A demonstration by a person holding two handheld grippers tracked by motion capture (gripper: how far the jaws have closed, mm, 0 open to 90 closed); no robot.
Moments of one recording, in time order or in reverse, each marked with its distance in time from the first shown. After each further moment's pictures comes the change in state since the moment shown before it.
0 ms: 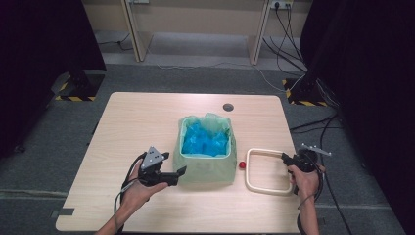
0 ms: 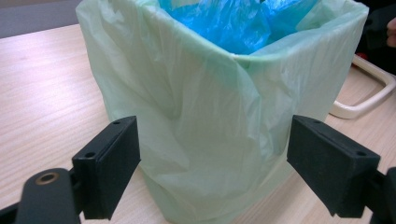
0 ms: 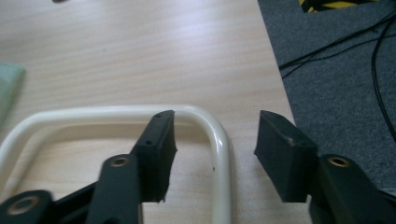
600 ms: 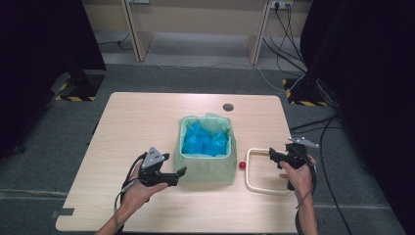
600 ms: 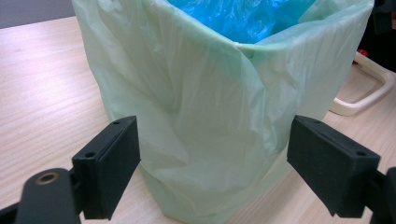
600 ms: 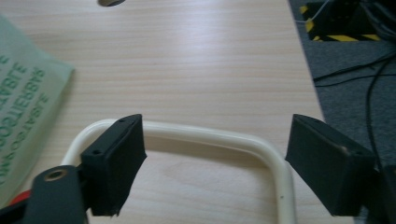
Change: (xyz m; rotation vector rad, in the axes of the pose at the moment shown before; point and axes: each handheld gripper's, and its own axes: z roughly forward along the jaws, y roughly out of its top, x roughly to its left) left arm 0.001 -0.002 0.002 0.013 -0.008 -0.012; right arm 0.049 0.015 -0.013 0.003 0.038 -0.164
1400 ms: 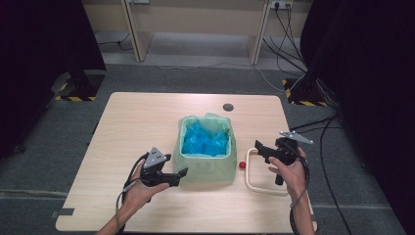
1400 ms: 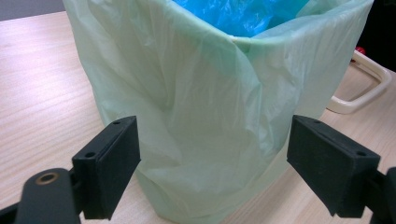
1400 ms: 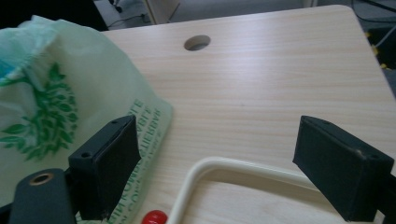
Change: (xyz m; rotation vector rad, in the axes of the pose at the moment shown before) left arm -0.002 -0.001 0.005 0.012 -0.012 -0.009; right arm 0.043 0.020 -0.017 -0.121 0.167 0.005
